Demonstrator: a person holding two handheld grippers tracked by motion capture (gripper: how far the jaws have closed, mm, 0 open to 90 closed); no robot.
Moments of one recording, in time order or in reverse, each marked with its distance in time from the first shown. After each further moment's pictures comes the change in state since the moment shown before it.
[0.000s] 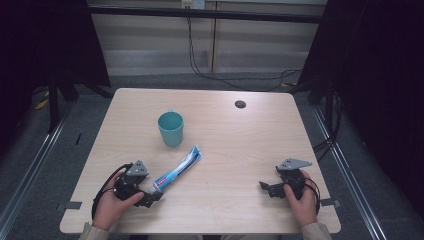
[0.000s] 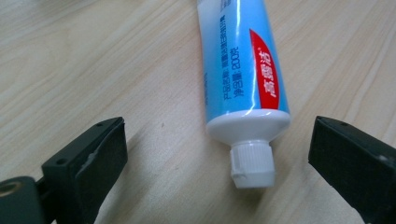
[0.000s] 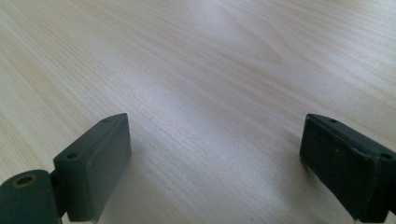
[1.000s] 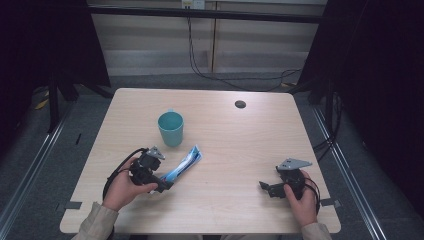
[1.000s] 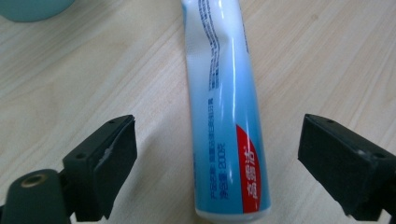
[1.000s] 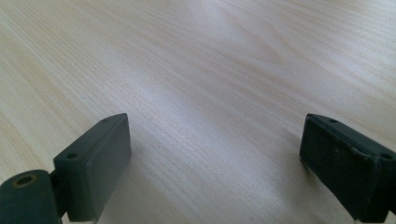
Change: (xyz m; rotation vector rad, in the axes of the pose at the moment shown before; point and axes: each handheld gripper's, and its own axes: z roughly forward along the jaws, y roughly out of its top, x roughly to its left) left arm 0.001 0.061 0.013 0.165 -0.033 0.004; right arm 0.000 0.000 0.000 0.000 0.000 0.000
